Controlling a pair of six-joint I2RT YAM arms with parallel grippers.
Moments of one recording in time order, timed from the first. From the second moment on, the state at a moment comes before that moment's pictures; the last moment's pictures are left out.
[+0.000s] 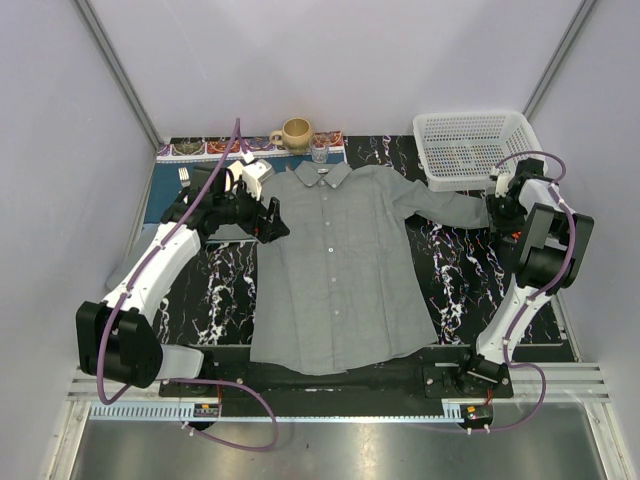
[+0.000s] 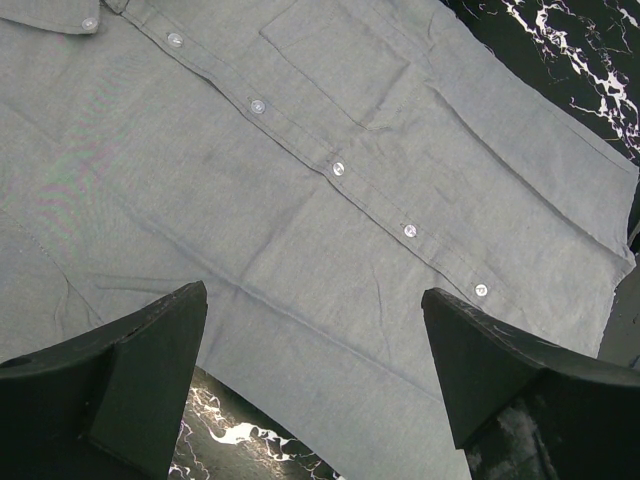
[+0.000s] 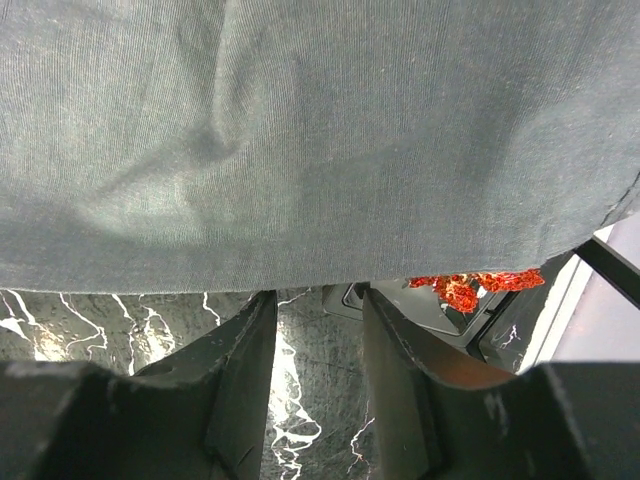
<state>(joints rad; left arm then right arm) -0.23 1.33 1.11 -0.48 0.65 0.19 -0.35 2.03 1.49 -0.69 -0.05 -0.39</state>
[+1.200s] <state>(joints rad) -0.23 1.34 1.11 -0.48 0.66 0.19 -0.35 1.88 1.26 -0.84 -0.24 -0.80</state>
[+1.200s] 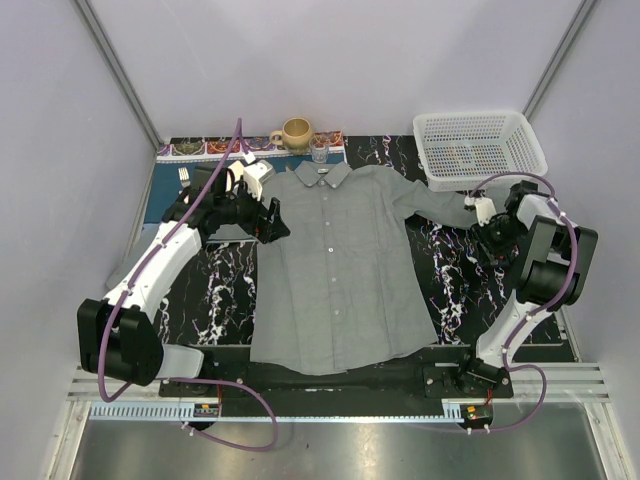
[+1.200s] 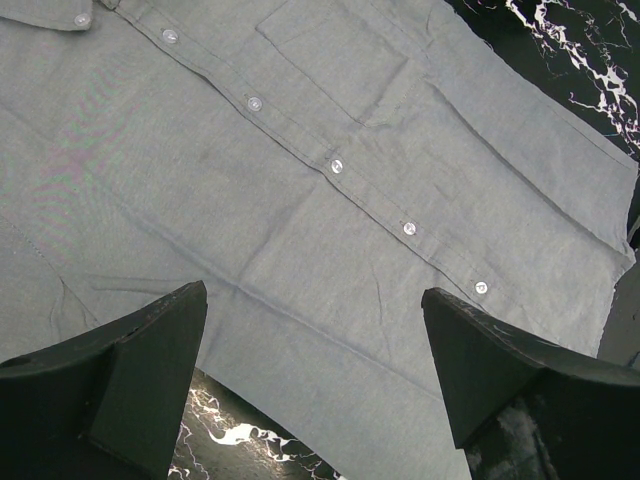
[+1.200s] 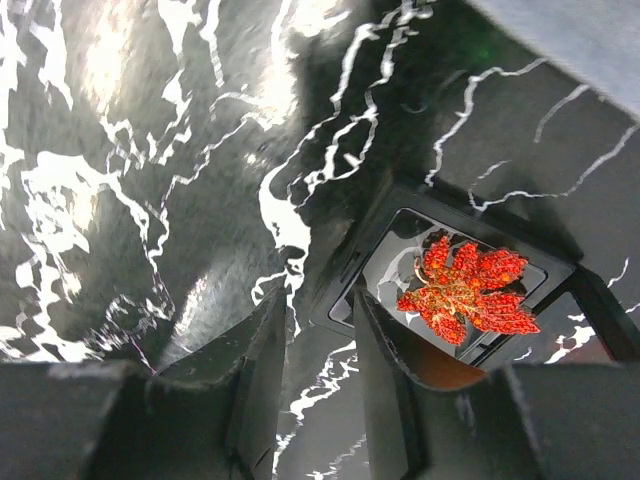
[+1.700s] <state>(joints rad) -0.23 1.34 1.11 -0.48 0.67 0.19 -0.35 1.84 1.31 -0.93 -0.28 -1.08</state>
